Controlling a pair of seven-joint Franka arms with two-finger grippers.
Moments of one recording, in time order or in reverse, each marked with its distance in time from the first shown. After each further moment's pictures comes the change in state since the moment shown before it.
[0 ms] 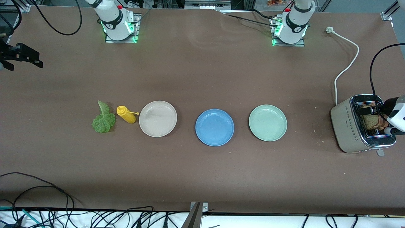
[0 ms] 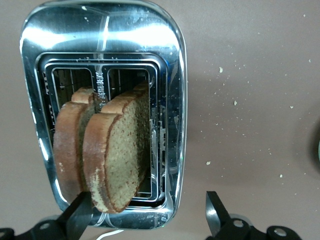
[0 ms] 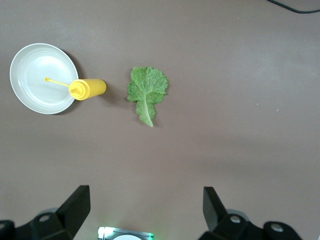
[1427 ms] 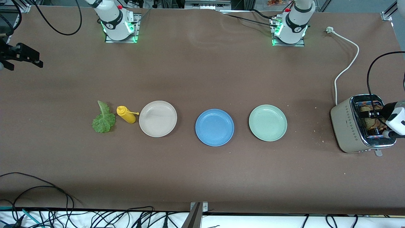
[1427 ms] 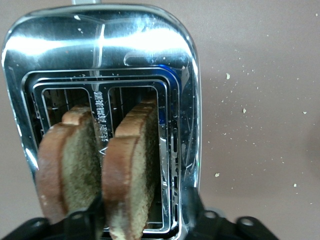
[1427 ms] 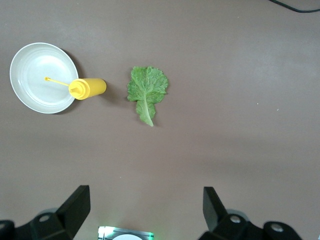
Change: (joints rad) left arm 0.040 0.056 -0.017 0.006 0.000 0.059 0.058; right arm 0.000 0.000 0.000 0.000 0.000 -0.002 0.000
